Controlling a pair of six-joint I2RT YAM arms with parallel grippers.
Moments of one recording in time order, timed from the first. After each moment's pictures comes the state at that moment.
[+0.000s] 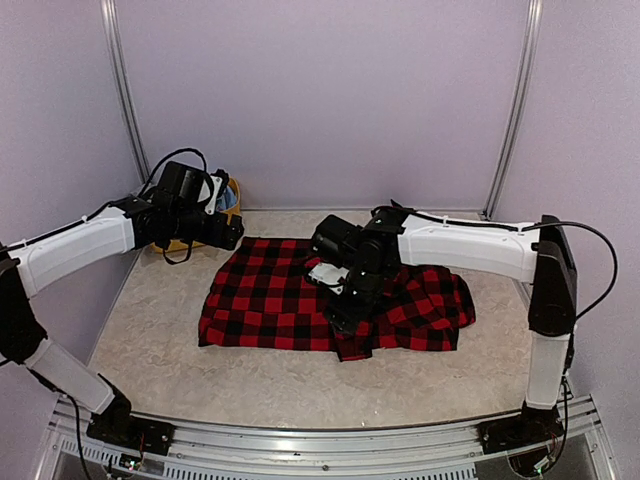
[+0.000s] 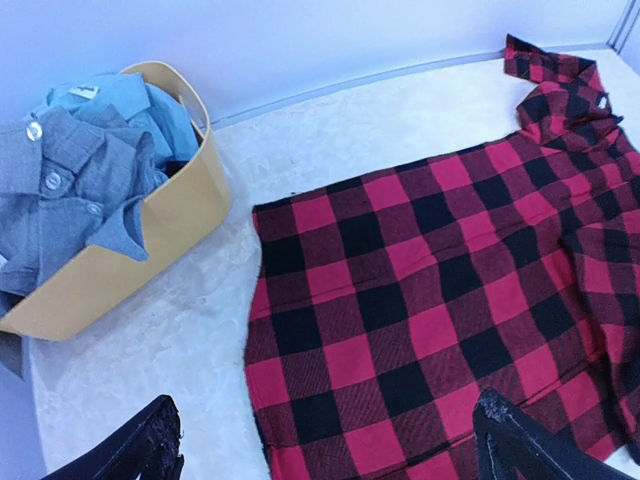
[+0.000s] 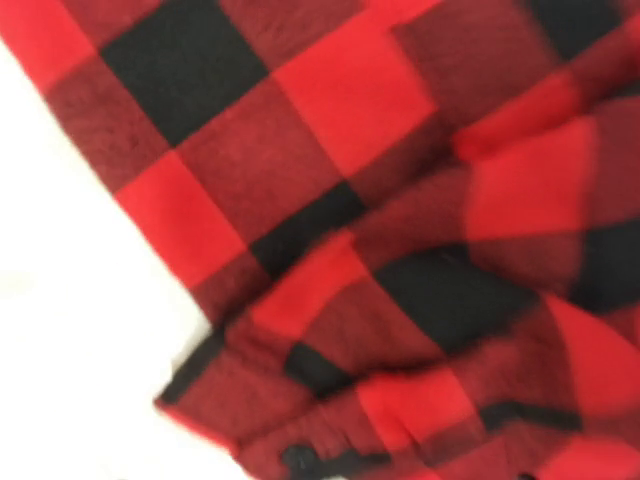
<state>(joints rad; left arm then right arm) -0.51 1.48 1.23 -0.43 -0.23 -0.02 1.01 2.03 1.76 -1.08 0.12 0.02</state>
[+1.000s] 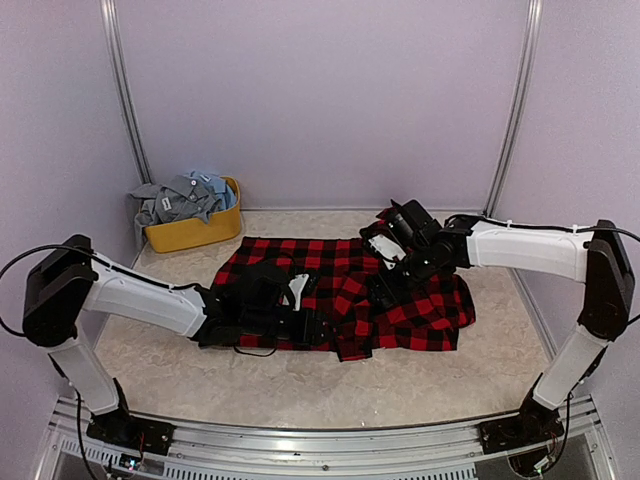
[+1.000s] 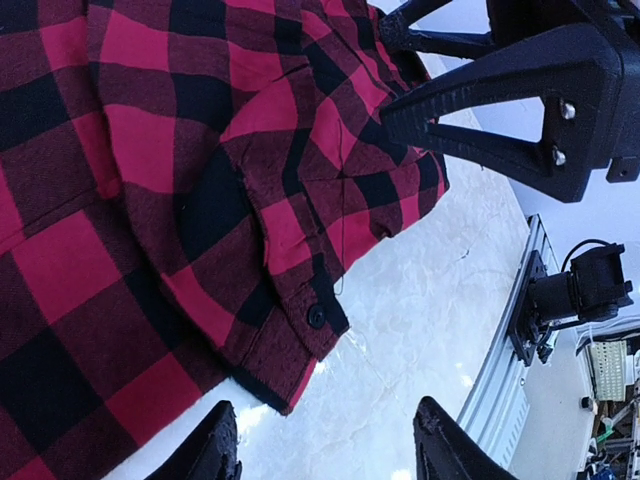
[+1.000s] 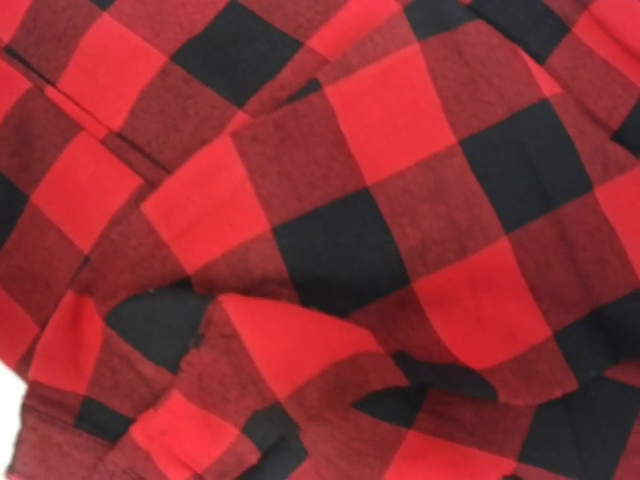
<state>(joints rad) -0.99 1.68 0.84 0.27 0.20 -0.68 0.74 1.67 1.24 -0.58 -0.02 0.08</state>
